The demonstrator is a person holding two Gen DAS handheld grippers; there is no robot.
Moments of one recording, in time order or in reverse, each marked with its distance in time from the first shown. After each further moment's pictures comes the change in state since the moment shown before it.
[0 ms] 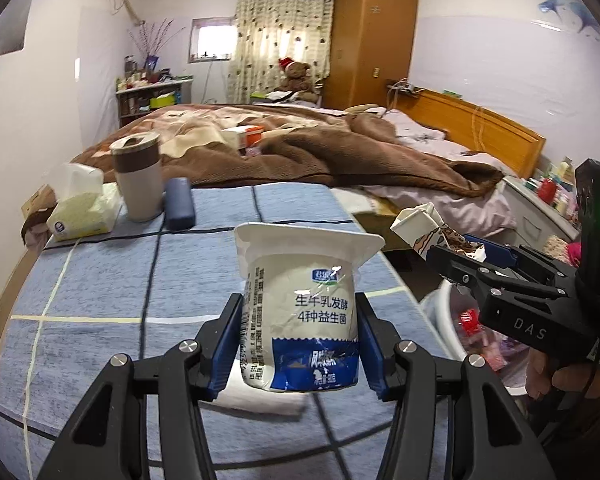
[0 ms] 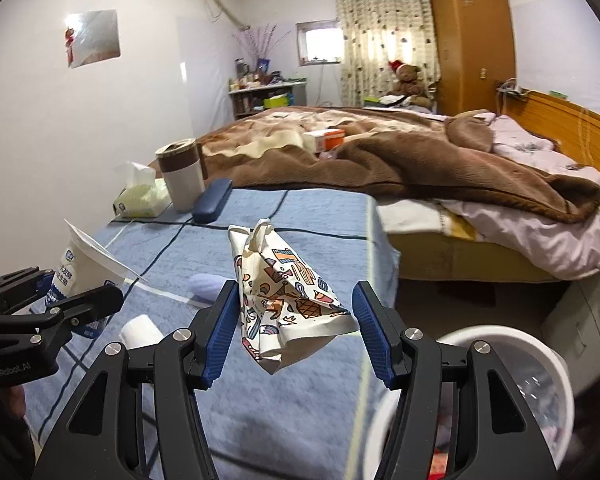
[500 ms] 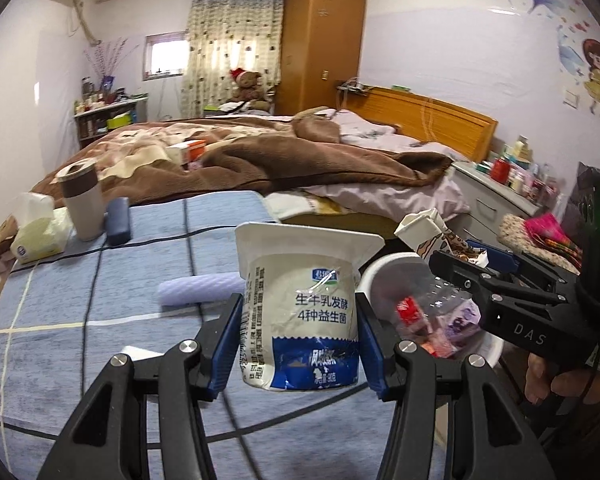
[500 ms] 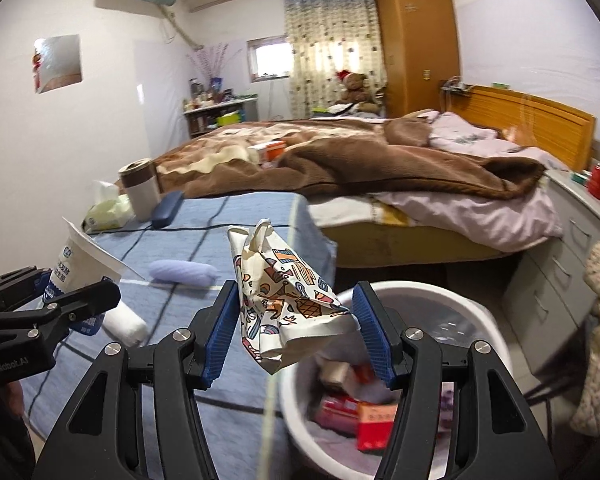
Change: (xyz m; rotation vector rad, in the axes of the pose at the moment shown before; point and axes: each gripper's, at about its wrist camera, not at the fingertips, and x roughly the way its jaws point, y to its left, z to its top) left arm -0.014 -0.078 -0.011 0.103 -0.025 -0.124; right arm -0.055 -0.042 -0.031 0.090 -0.045 -0.157
